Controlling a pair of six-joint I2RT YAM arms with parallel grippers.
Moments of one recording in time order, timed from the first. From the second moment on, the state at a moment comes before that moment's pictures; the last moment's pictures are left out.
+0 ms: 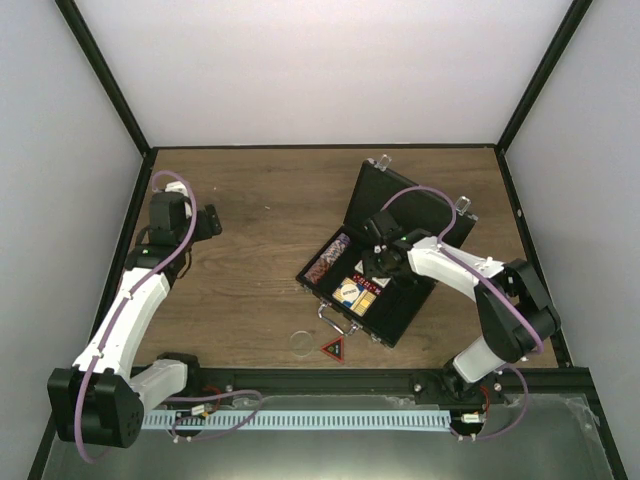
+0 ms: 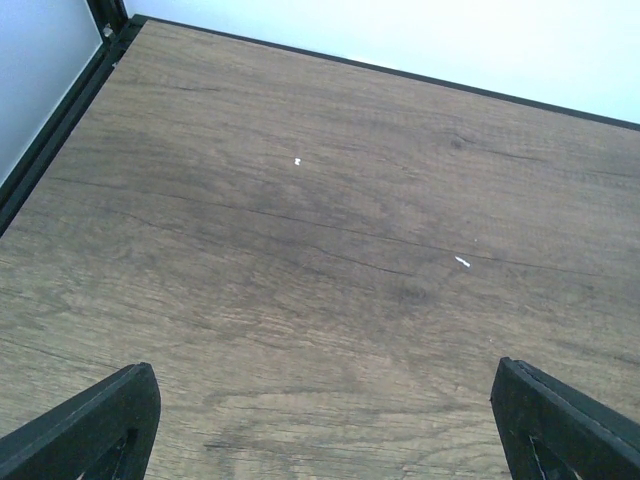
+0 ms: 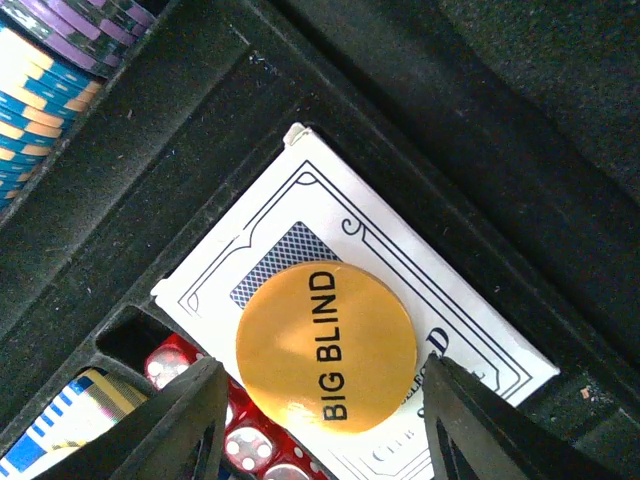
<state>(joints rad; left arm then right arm) -0.11 1.07 0.86 -0.39 -0.14 -0.26 0.56 1.54 0.93 -0.57 0.05 0.44</state>
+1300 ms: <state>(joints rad) -0.11 1.10 0.85 -0.34 -0.01 -0.22 0.76 1.24 0.92 -0.74 -0.04 0.62</state>
